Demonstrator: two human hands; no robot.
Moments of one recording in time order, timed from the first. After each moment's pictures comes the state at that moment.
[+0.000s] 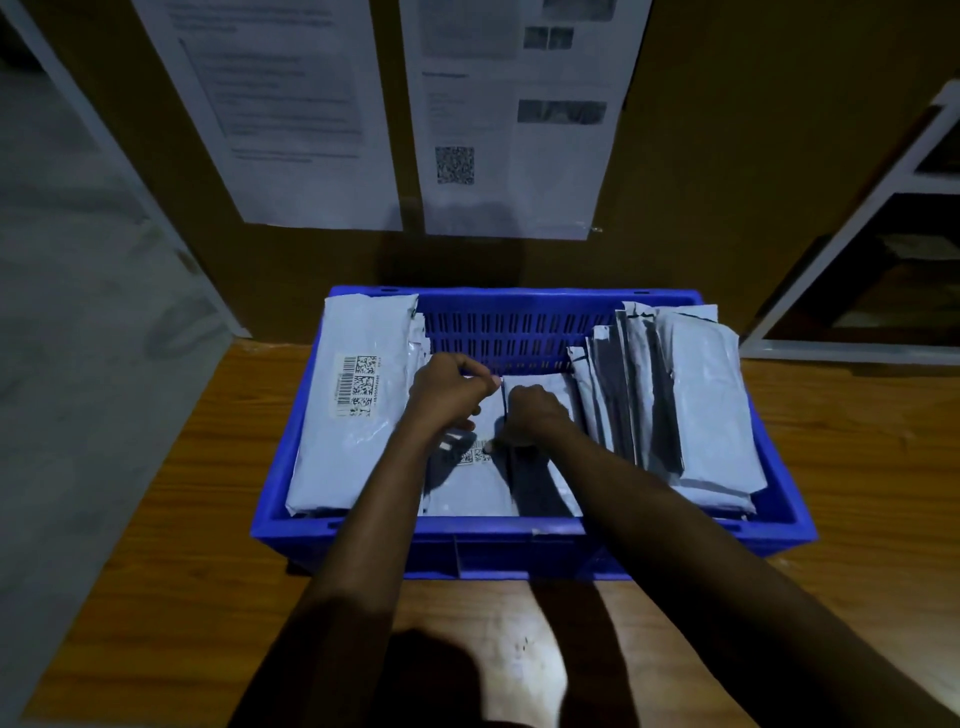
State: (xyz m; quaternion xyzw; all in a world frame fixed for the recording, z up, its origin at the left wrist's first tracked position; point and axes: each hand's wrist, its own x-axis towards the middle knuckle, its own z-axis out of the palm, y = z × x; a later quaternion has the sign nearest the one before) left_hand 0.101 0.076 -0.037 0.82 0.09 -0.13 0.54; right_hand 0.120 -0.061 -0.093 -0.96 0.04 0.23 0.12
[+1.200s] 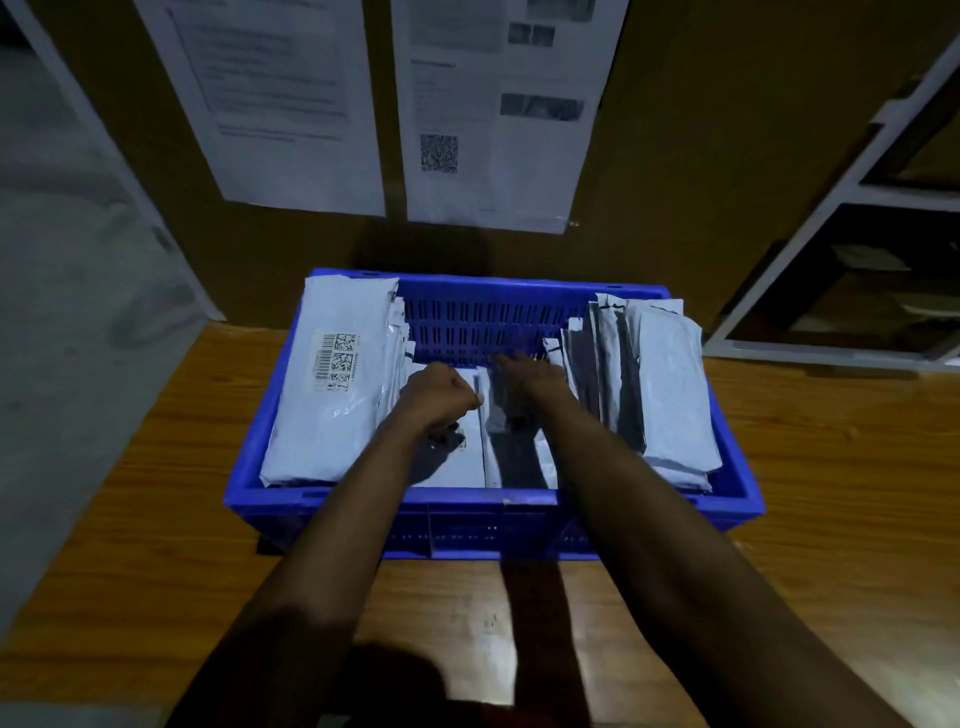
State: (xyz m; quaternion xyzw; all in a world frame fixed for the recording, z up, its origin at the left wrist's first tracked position) left_hand 0.092 0.070 -0.055 0.88 0.05 -0.19 0.42; right_hand 0.134 -0.085 -0.072 -0.97 -0.02 0.24 0.00
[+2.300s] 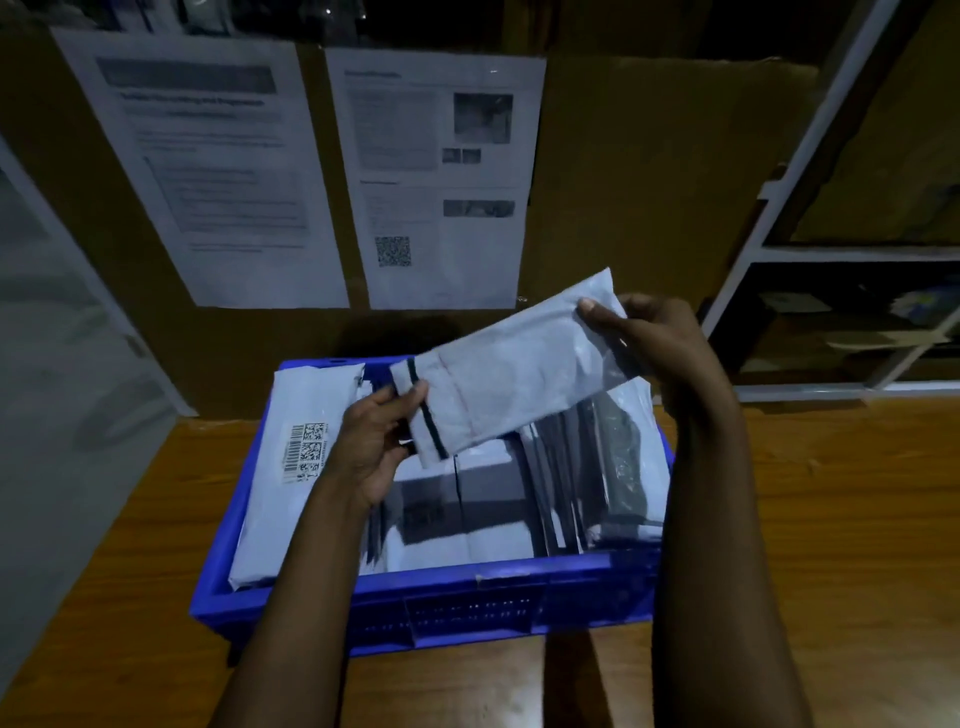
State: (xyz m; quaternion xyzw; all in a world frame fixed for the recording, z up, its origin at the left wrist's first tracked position) left_hand 0.087 0.082 -0.002 0.54 0.05 -0.13 0.83; right_hand 0.056 -0.196 0.101 -0.78 0.10 -0.11 0.61
